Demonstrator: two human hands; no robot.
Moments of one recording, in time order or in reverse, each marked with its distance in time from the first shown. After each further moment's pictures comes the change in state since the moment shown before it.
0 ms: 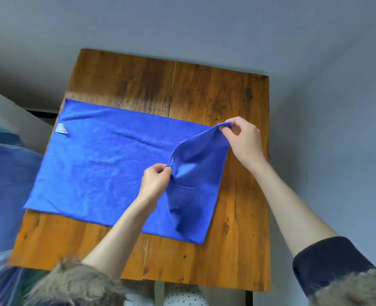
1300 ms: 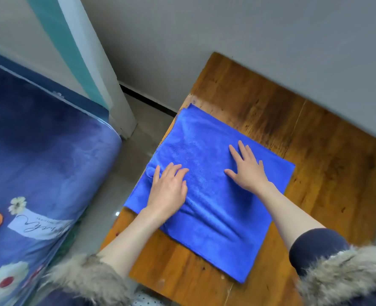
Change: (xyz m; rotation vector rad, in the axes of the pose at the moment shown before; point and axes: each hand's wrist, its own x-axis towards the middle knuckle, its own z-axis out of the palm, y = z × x) left_hand 0.100 -0.070 -0.244 0.745 0.164 0.403; right_hand 0.044 -0.091 0.277 -0.906 -0.716 -0.123
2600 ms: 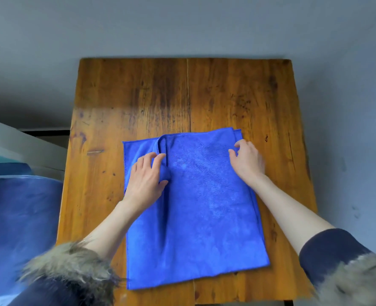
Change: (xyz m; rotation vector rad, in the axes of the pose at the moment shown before) left_hand 0.031 0.119 0.076 0.325 -0.010 0.470; right_hand -0.109 0.173 0.044 0.578 0.407 0.576
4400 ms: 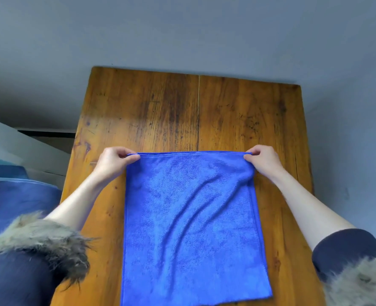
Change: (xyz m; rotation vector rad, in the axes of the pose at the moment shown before) left_hand 0.062 -0.076 -0.053 -0.649 0.004 -0.492; right_hand 0.064 0.003 -0.028 0.284 -0.073 0.018
